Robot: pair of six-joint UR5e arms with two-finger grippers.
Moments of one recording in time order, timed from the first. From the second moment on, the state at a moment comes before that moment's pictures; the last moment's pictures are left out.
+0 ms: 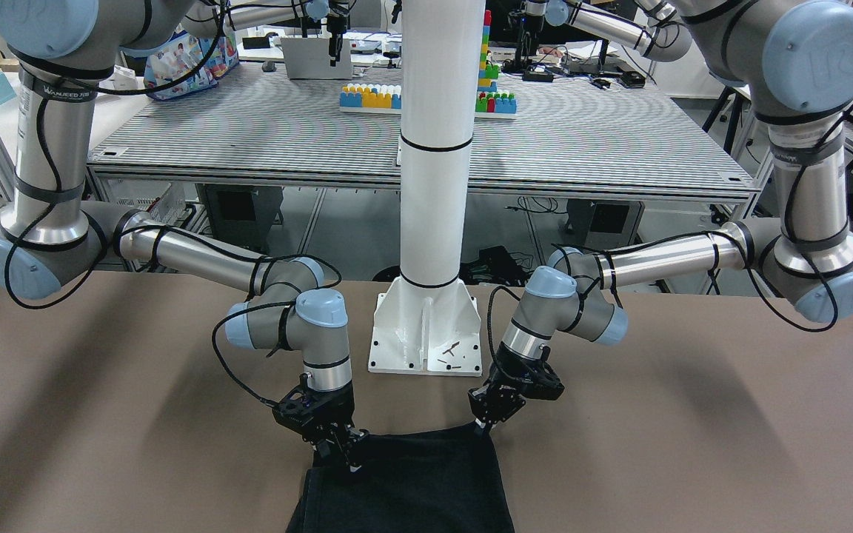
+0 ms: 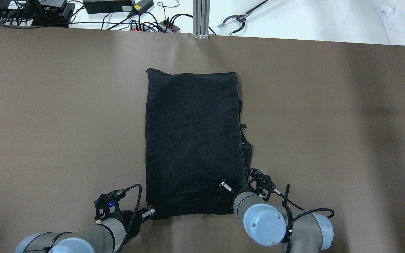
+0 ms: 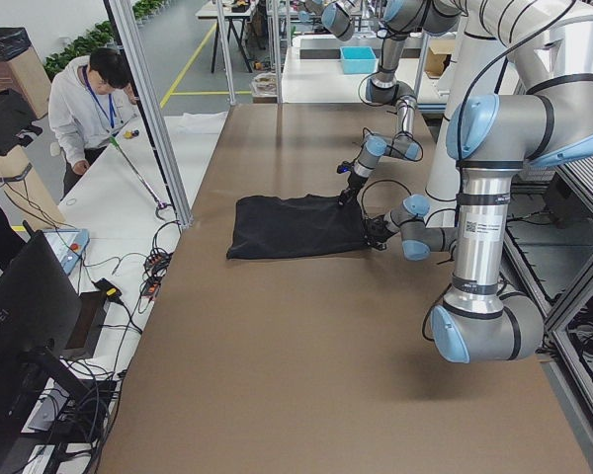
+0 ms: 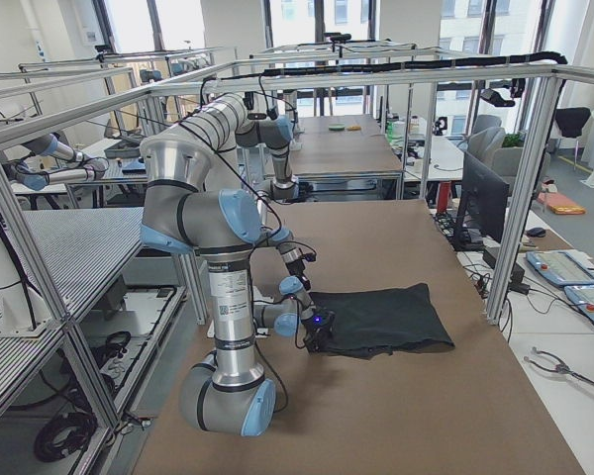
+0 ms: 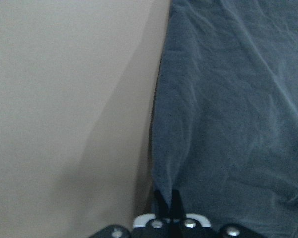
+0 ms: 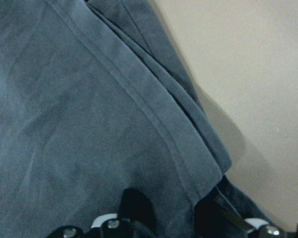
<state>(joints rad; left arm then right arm) -0.12 -1.83 -1.86 -2.21 -1.22 -1.91 0.26 -1.20 1.80 -1.23 1.34 2.06</state>
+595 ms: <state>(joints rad) -0.12 -1.84 -1.86 -2.21 -1.22 -1.91 0.26 -1.20 1.80 -1.23 1.33 2.12</state>
